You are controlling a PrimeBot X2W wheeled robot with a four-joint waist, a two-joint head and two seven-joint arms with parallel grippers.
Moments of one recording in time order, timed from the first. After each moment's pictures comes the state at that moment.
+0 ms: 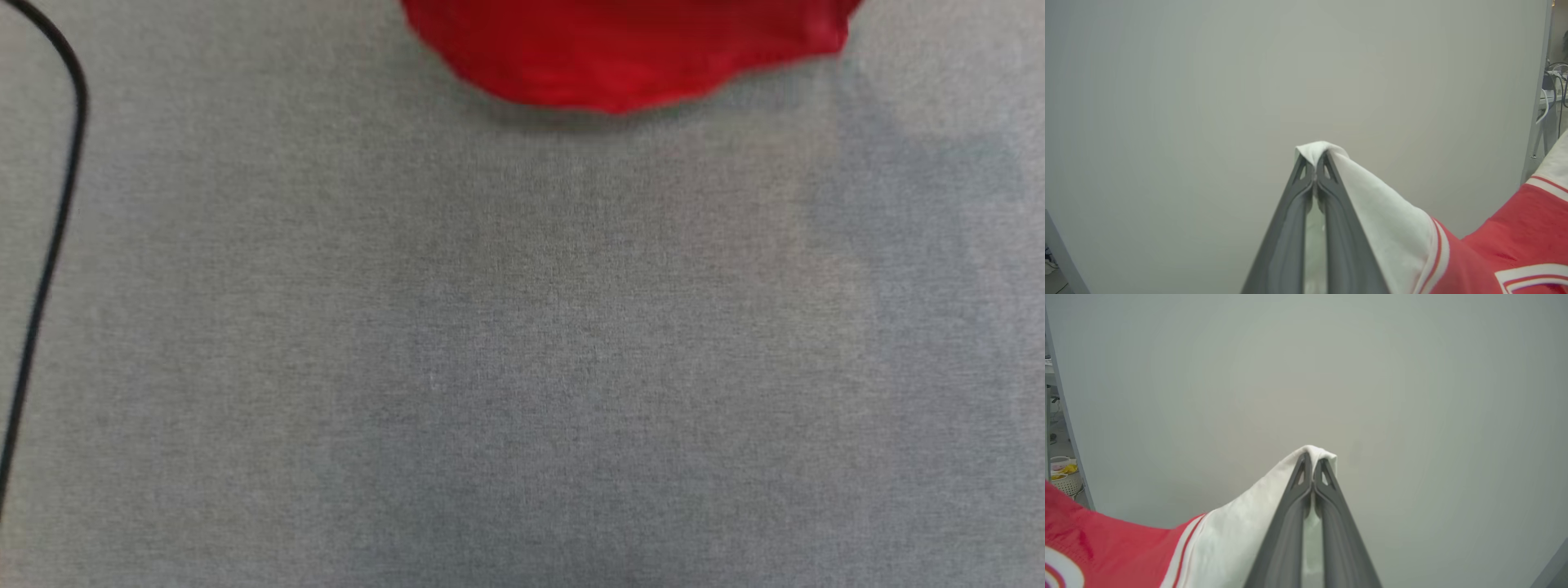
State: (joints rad) left arm -1.57 0.41 -0.40 0.33 -0.65 -0.07 0.23; right arm -1.42 -0.58 0.23 0.36 0.59 0.13 0.24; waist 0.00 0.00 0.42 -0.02
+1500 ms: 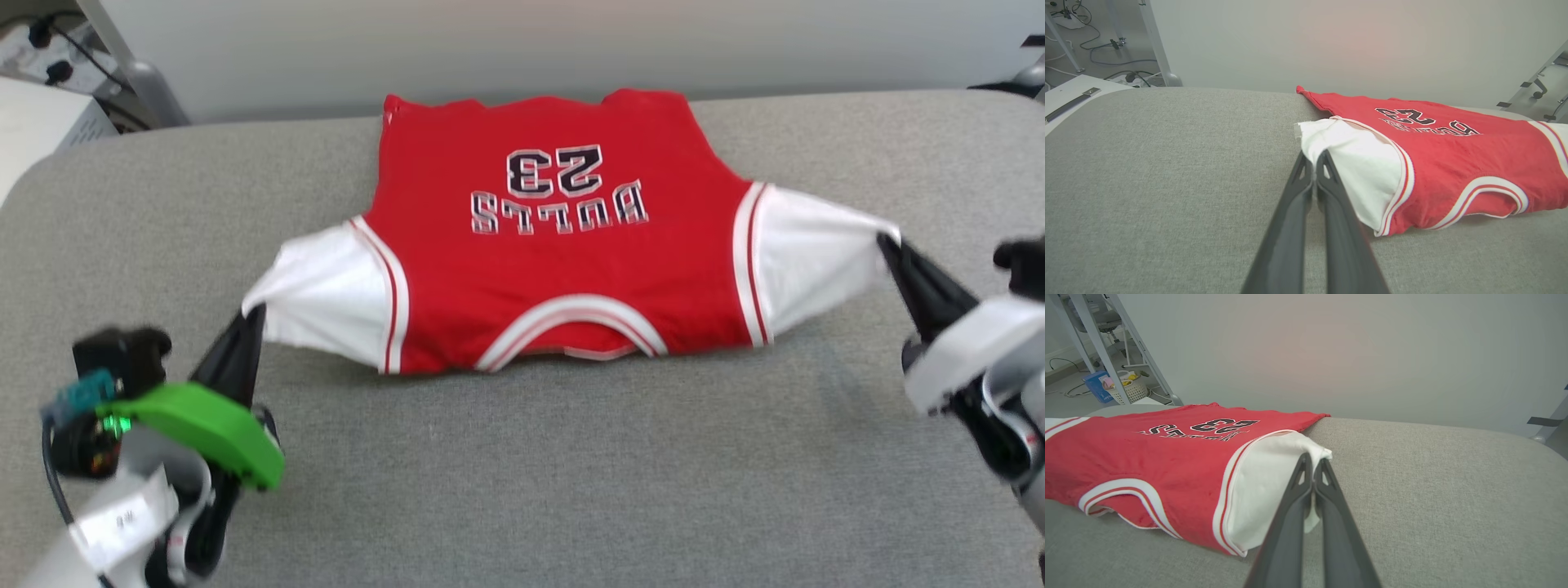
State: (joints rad) left arm -0.29 0.62 -0.45 0.09 -0.86 0.11 -0.11; right arm -0.57 -0.60 0.63 0.49 0.87 0.13 -0.23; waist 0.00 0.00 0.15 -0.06
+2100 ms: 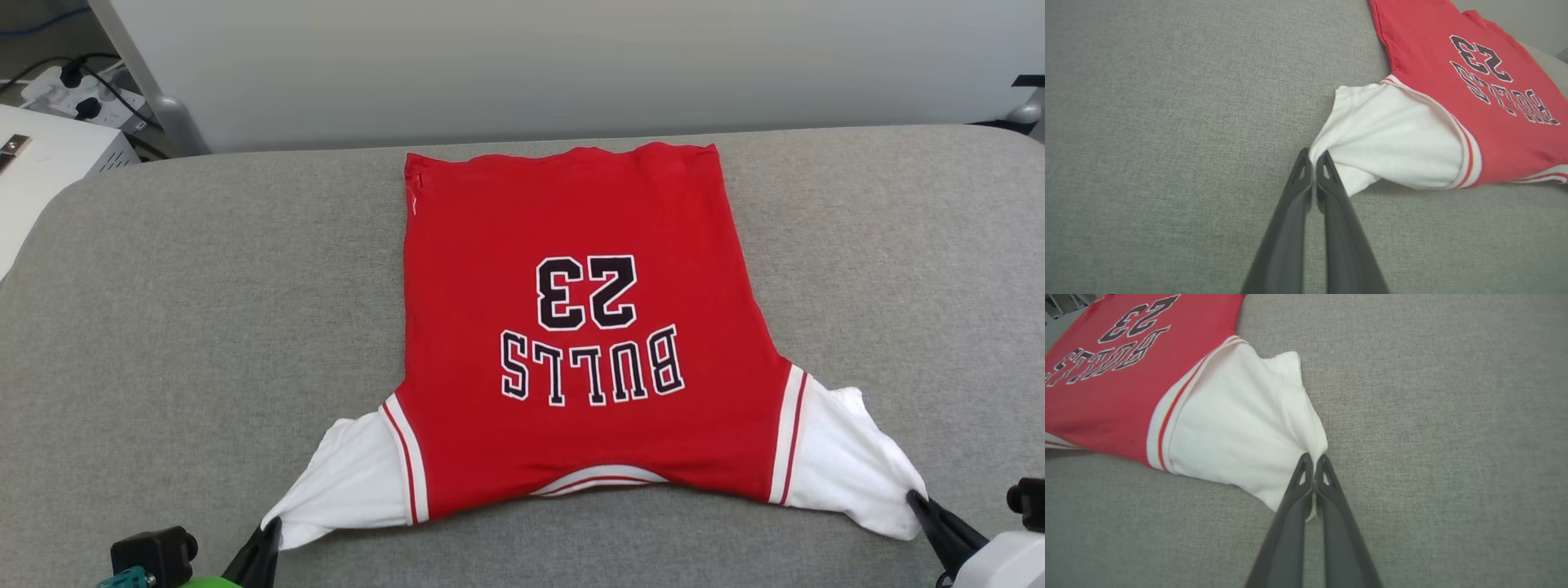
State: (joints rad) left arm 0.12 0.62 -0.47 0.02 -0.96 0.22 -0.15; right arm -0.03 -0.59 0.40 0.41 0.84 0.13 -0.12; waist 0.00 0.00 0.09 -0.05
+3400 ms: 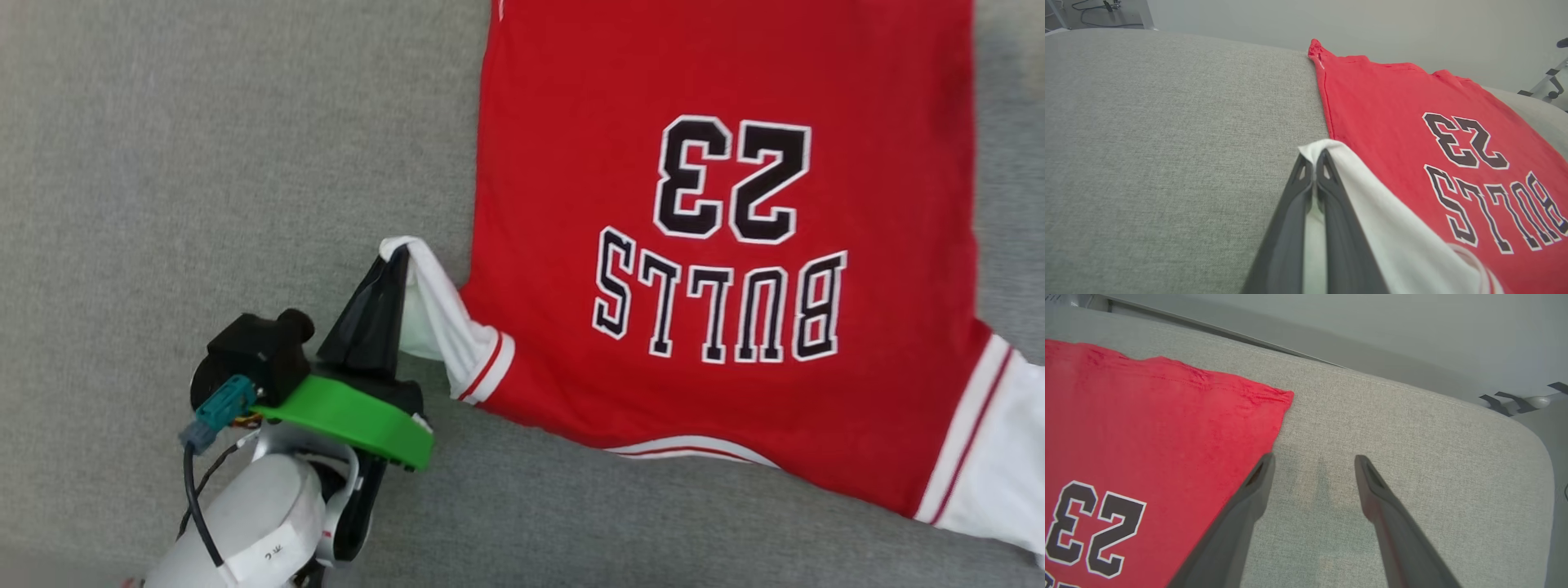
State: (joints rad) left arm -0.33 0.44 -0.58 -0.08 -0.70 0.20 -0.23; right arm -1.17 -0.63 0.25 0.46 0.56 0.13 0.99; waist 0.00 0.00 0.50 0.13
